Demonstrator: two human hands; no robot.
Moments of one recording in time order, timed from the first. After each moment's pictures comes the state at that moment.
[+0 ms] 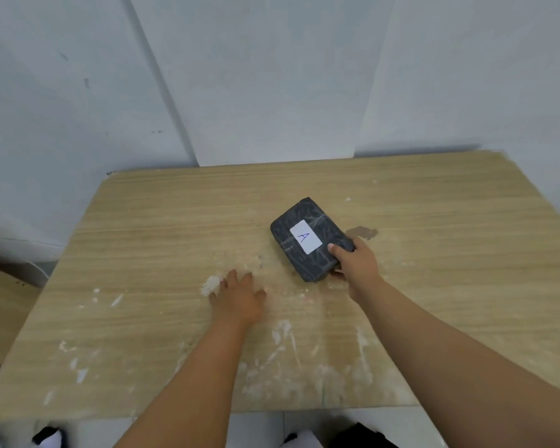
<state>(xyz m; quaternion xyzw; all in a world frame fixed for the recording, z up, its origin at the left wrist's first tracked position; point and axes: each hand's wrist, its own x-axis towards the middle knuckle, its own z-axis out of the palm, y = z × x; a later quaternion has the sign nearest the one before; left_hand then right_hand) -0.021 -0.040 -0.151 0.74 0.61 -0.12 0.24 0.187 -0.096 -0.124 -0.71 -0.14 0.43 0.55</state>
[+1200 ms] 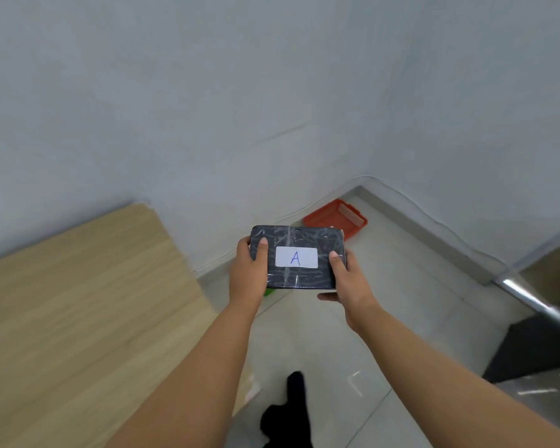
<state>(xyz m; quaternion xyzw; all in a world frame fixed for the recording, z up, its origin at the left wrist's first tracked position) 0.689 -0.394 -0.085 0.71 0.36 0.17 0.57 0.752 -0.551 -0.088 -0.72 0.01 0.23 0.65</state>
